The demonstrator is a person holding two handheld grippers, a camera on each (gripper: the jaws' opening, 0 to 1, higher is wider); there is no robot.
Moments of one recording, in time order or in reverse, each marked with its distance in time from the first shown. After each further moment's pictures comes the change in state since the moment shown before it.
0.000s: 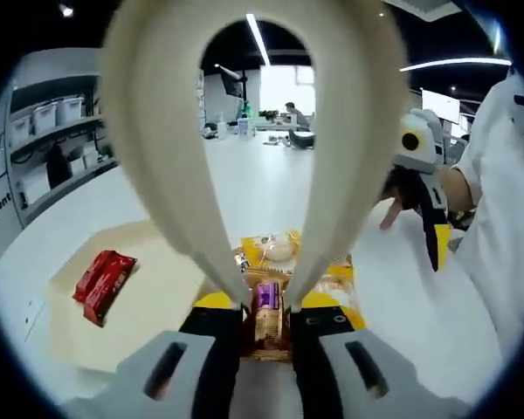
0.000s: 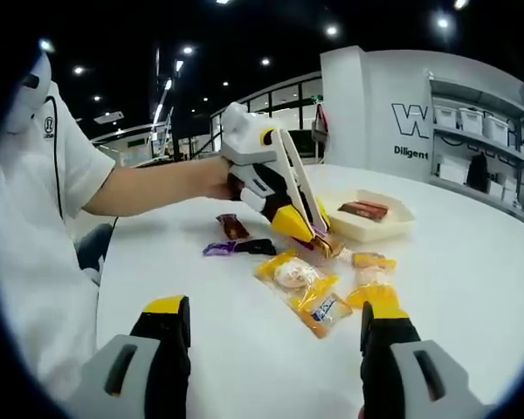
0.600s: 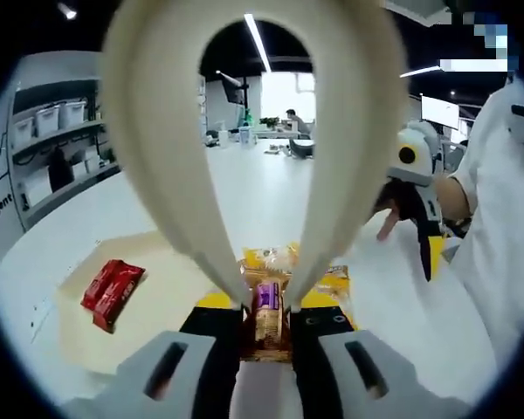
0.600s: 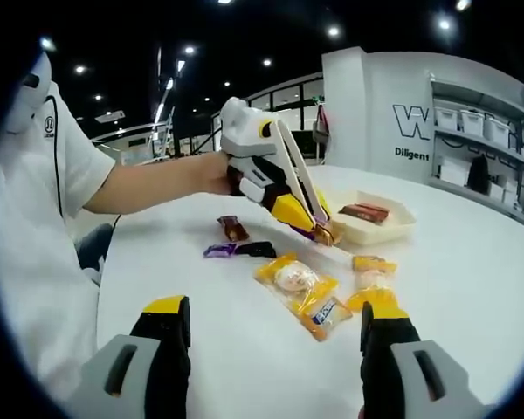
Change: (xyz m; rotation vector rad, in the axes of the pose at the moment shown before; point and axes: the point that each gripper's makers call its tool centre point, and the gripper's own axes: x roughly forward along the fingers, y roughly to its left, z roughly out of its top) left arm -0.012 0.004 0.015 -0.011 -0.042 0.002; right arm 0.000 0.001 0.003 -0.007 -0.003 0.003
